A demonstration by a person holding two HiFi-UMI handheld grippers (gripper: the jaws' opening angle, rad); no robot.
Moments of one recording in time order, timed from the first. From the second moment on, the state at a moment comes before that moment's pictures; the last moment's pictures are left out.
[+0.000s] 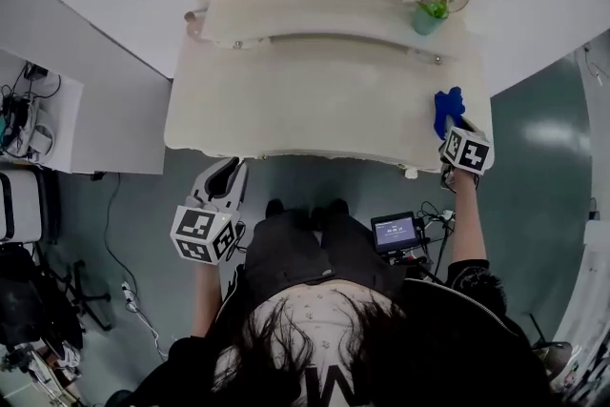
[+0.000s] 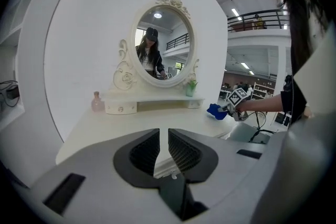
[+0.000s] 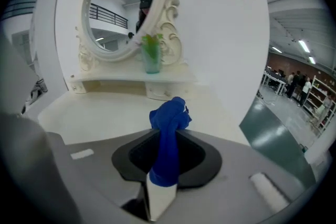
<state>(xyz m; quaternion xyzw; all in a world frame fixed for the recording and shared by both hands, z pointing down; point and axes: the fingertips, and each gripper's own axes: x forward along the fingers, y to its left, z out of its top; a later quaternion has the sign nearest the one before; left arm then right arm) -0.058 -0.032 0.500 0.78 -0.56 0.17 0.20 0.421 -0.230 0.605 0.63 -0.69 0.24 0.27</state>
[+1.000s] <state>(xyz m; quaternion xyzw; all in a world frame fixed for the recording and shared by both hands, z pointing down) -0.320 0.068 0.510 0.73 -0.63 0.14 0.23 -0.212 -0.120 0.583 0.29 -0.89 0.20 0.28</state>
